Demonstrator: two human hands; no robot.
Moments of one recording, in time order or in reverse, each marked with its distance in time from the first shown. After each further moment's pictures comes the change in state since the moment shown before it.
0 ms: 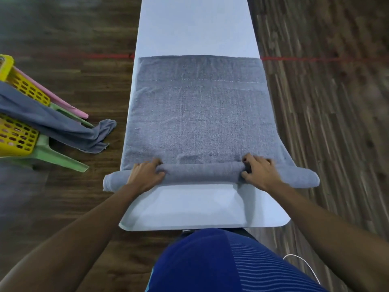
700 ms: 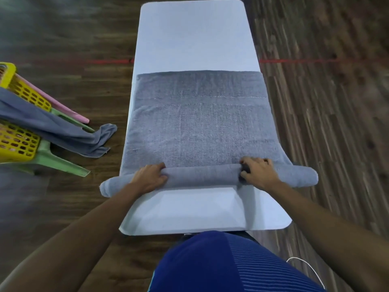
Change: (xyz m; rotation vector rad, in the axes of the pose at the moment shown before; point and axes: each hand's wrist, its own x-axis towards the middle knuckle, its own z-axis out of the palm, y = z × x) left_hand 0.010 0.005 -0.004 -0.015 -0.135 0.023; right_hand 0.008 -0.004 -0.003 -0.057 0.008 -0.028
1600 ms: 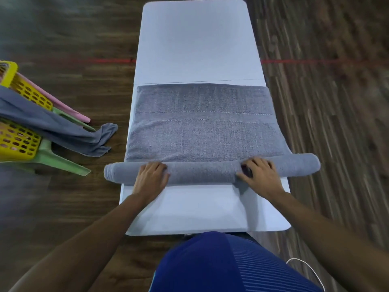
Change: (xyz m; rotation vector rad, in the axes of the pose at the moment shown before) left_hand -0.011 -0.005 0.028 0.152 0.480 0.182; right_hand -0.013 0.003 0.015 0.023 0.258 -0.095
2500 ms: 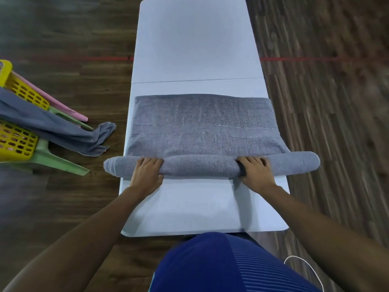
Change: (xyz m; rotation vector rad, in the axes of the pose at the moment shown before) left_hand 0.021 -0.012 -0.008 0.097 -0.222 -0.011; right_hand 0.018 -0.011 0.002 -0.070 -0.176 0.033
